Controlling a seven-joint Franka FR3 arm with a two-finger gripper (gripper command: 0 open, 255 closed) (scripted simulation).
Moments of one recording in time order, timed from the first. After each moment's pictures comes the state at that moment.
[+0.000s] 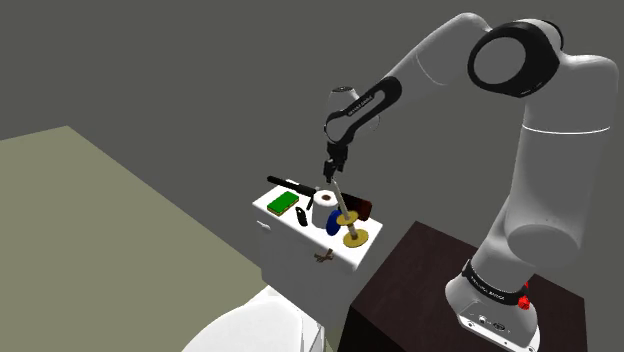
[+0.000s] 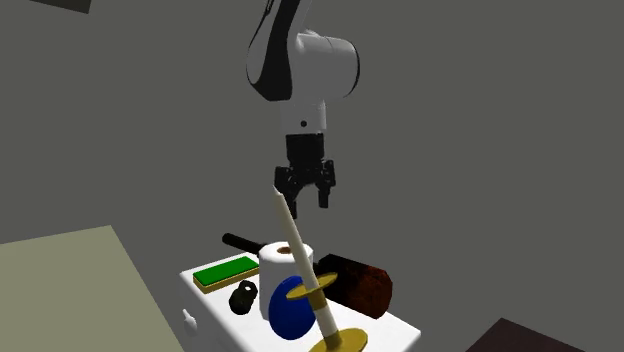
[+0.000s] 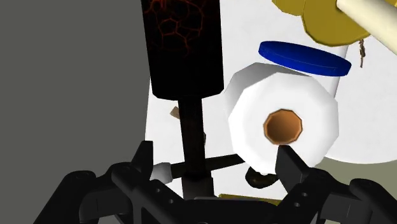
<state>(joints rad) 0.06 0.29 -0.18 -2.13 0.00 2.40 -0.29</state>
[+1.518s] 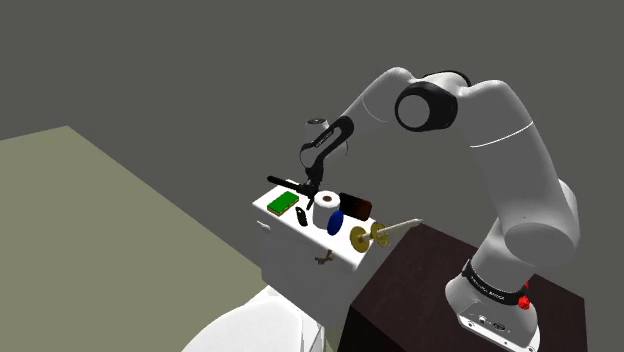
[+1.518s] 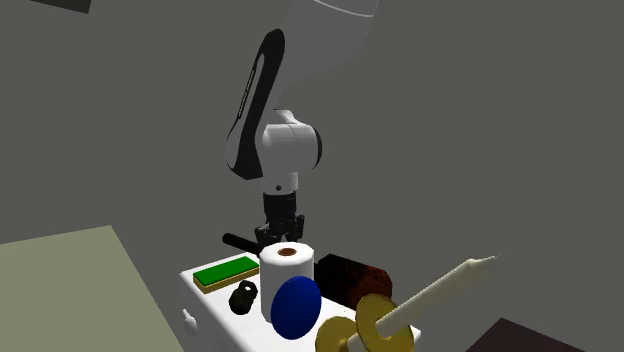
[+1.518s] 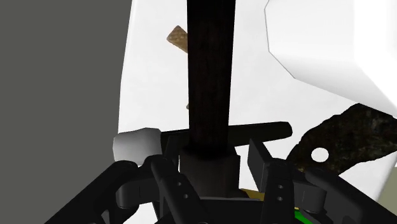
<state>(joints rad) 0.02 0.77 -0.12 -1.73 0.07 2.49 -0.37</state>
